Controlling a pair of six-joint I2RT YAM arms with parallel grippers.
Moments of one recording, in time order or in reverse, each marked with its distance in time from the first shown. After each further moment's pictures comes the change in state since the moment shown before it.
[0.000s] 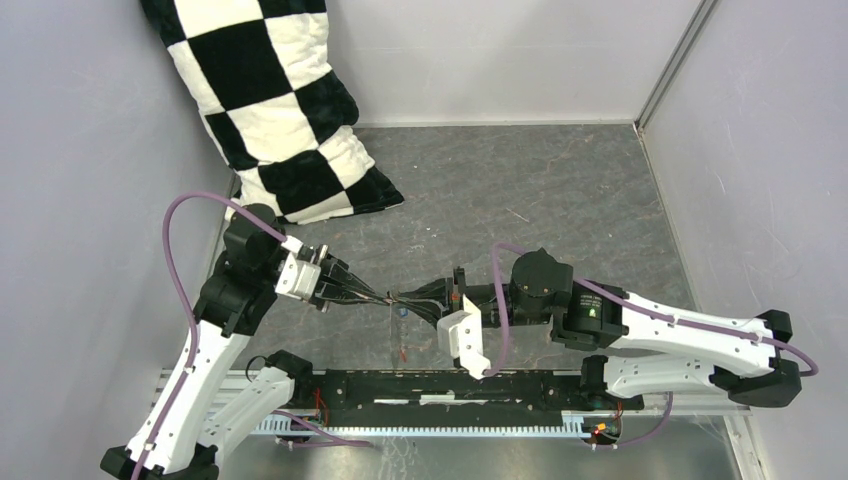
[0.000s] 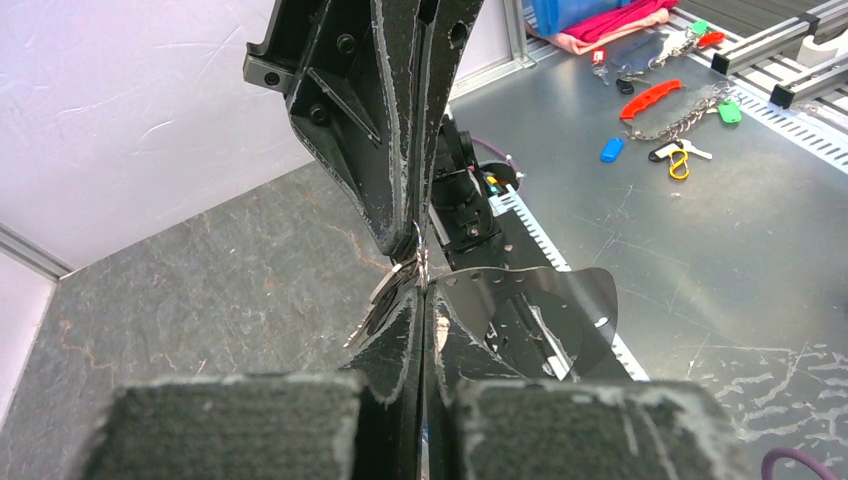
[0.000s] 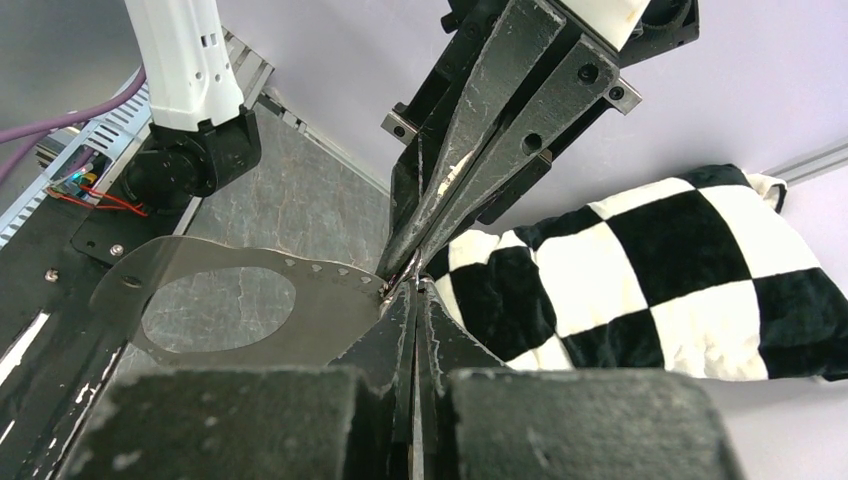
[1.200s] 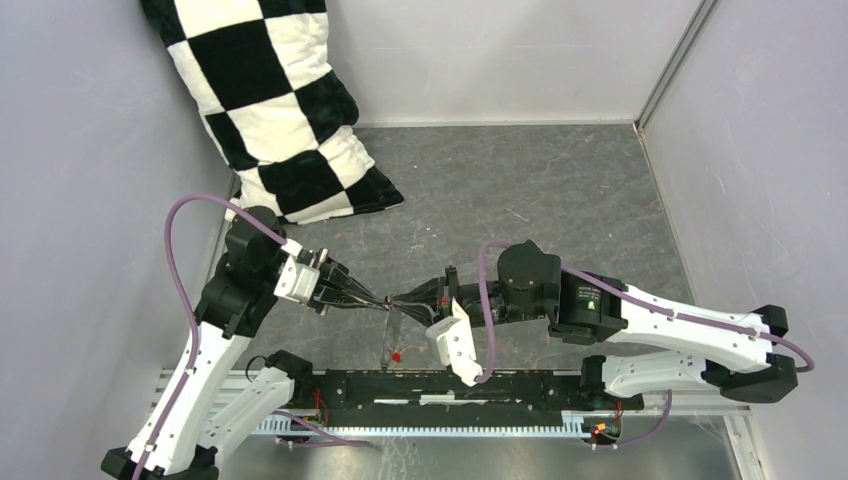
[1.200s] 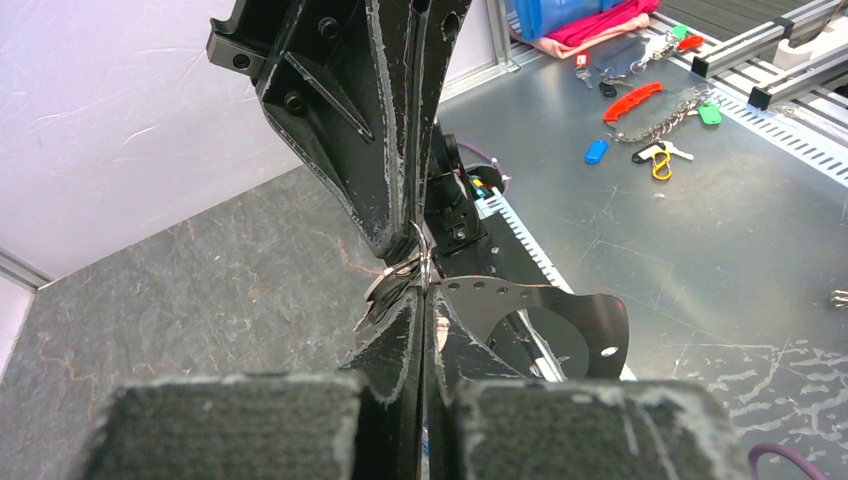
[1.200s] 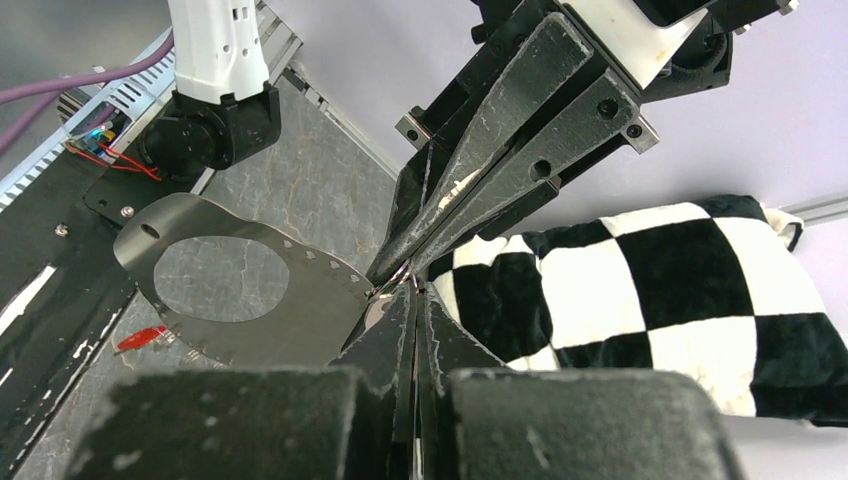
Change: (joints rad) left arm 0.001 -0.012 -0.023 0.000 0.029 -0.001; right arm 0.002 0.068 0.134 -0.177 -0.026 -0.094
